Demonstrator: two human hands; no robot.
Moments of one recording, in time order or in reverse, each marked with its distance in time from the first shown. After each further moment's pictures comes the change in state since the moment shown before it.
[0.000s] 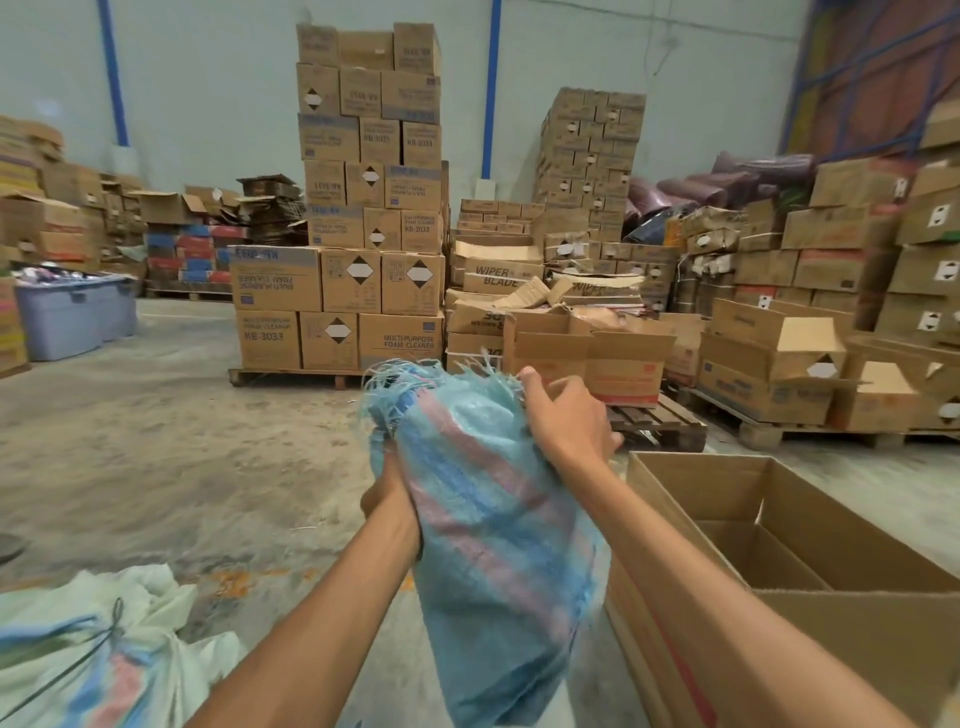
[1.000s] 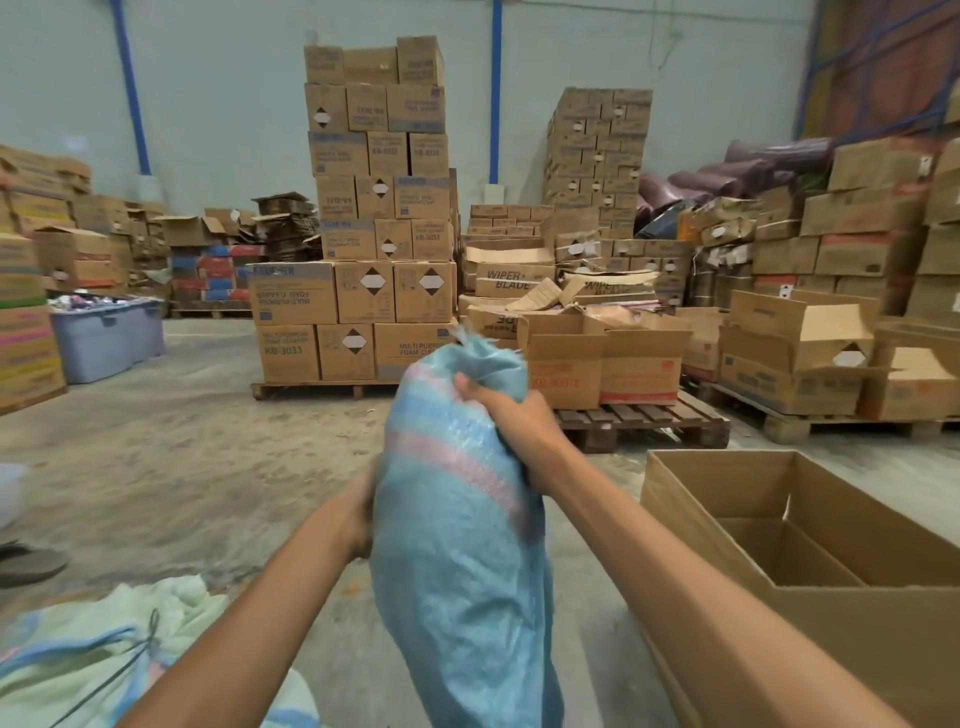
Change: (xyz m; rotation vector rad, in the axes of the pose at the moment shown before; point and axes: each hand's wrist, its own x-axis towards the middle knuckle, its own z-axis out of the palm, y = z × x) left_hand -0.017 0.050 -0.033 0.464 -0.541 -0.007; right_hand -0.013 -0.022 0.022 0.581 -0.516 0.049
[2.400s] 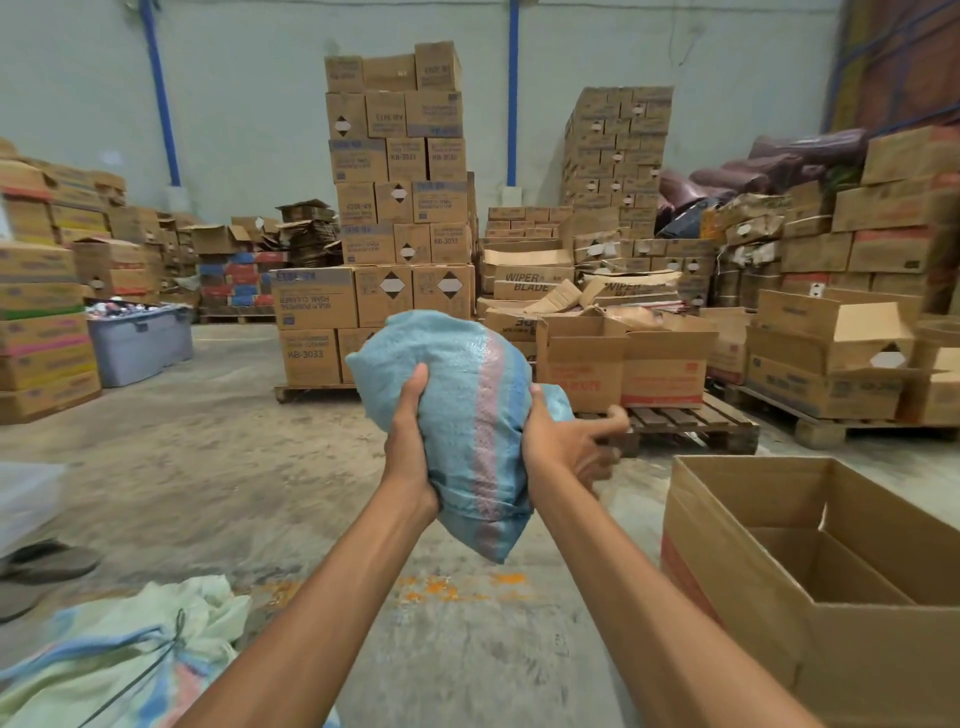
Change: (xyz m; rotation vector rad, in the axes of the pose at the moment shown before) left_hand 0.011 0.020 0.044 -0.371 0.063 0.368; right_hand 0.013 0.014 0.021 -0.008 0.805 0.225
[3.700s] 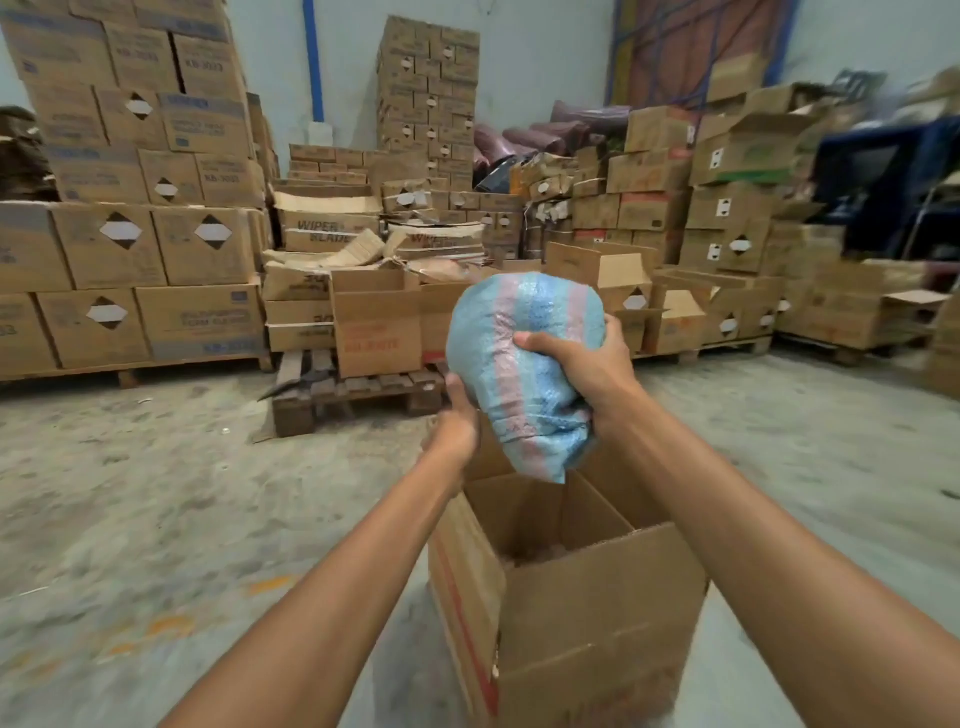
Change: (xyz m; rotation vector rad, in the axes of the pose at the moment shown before) left_hand 0.047 -0.250 0.255 0.820 -0.149 -0.207; right_hand 0.263 -0.007 -0.251 0.138 -0.210 -0.224
